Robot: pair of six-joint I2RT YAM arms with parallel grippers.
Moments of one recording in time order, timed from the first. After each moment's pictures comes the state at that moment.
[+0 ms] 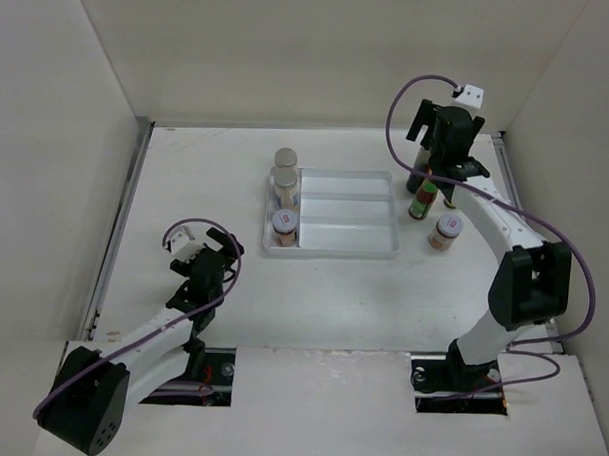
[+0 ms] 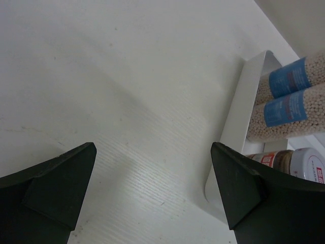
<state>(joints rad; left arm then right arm) -0.41 0.87 0.12 0.36 -0.65 -0.86 0.21 1.61 1.37 0.03 0.47 0.25</state>
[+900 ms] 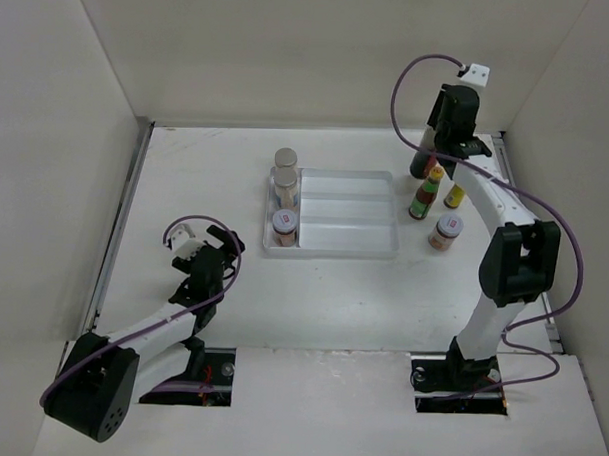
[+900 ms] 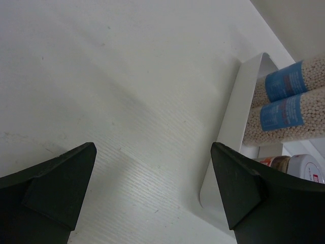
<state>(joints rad) -0.39 0.97 0.12 0.47 -0.60 -0.87 0.14 1.81 1.59 0.01 0.46 0.15</state>
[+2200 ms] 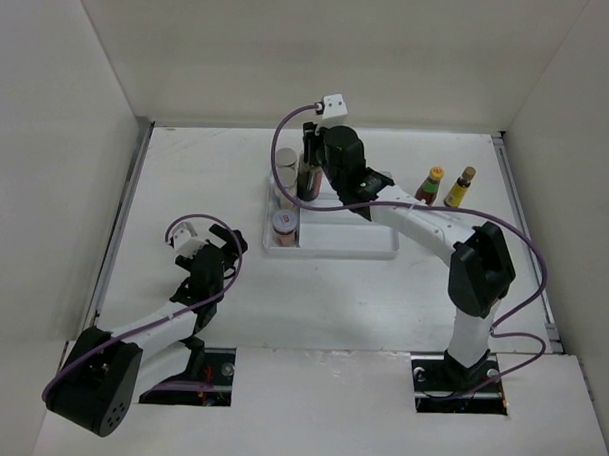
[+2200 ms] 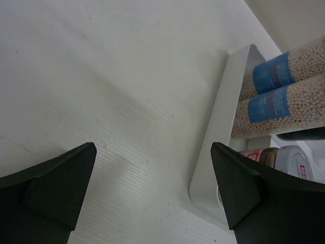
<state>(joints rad) -0.38 1.00 0.12 0.53 -0.54 -0.88 0.73 1.86 1.59 0.16 0.39 0.09</state>
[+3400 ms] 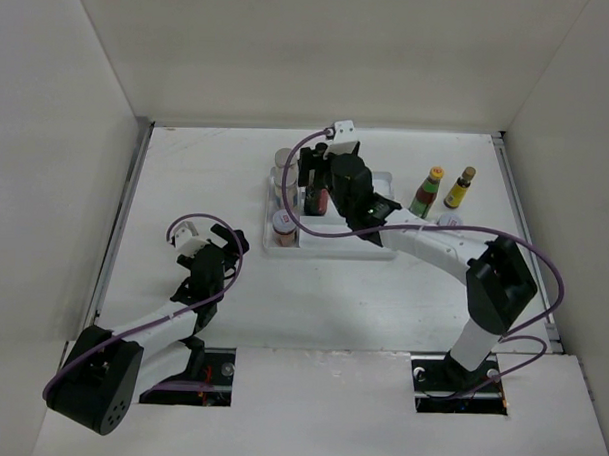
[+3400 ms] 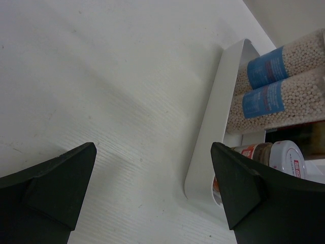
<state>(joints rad) -0.38 1.01 0.12 0.54 -0.51 -0.88 0.78 1.71 1.30 0.30 0.45 0.17</state>
